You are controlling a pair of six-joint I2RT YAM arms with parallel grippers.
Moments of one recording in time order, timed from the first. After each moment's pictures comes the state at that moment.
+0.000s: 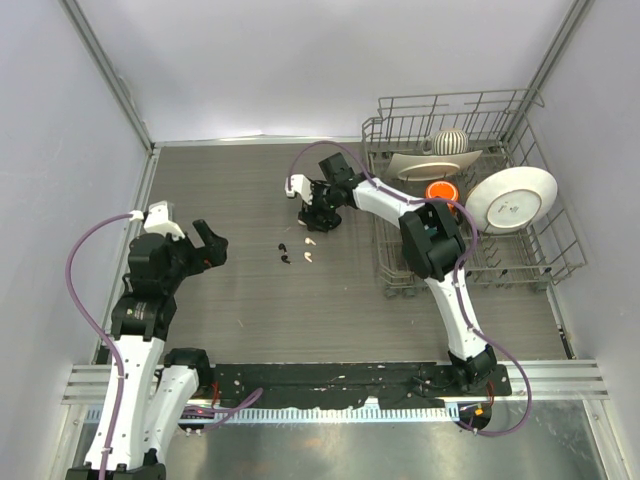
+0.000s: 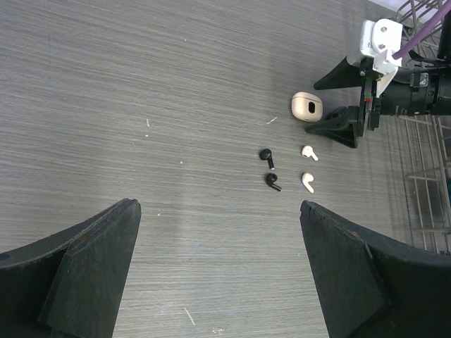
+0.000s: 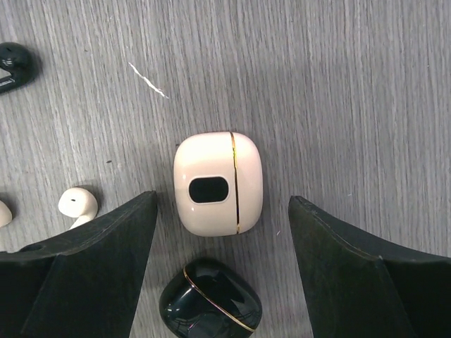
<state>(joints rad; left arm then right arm) -0.04 0.62 0.75 -0.54 0.07 -0.36 0.57 2.34 1.86 -0.43 -0.48 -0.81</state>
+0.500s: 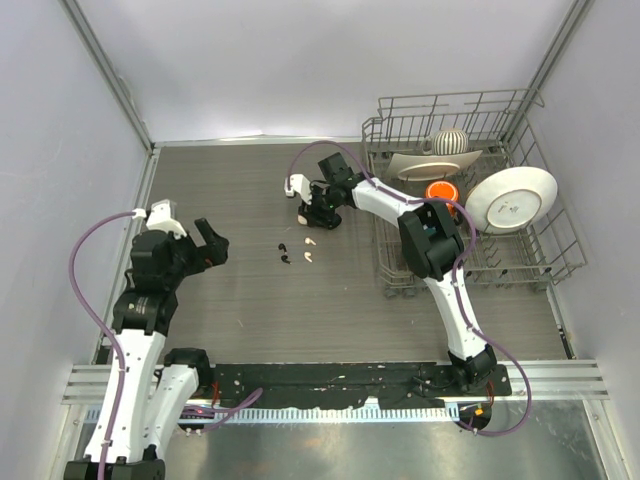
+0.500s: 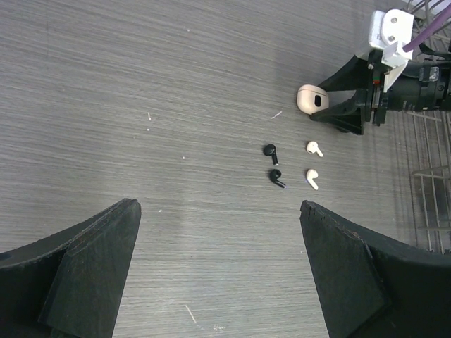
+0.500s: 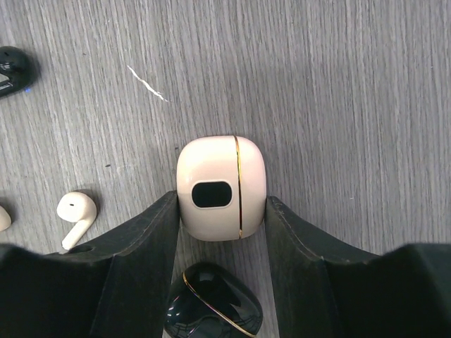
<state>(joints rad) -0.04 0.65 0.75 -0.54 0.07 -0.36 0.57 2.36 1.88 -0.44 -0.48 -0.81</state>
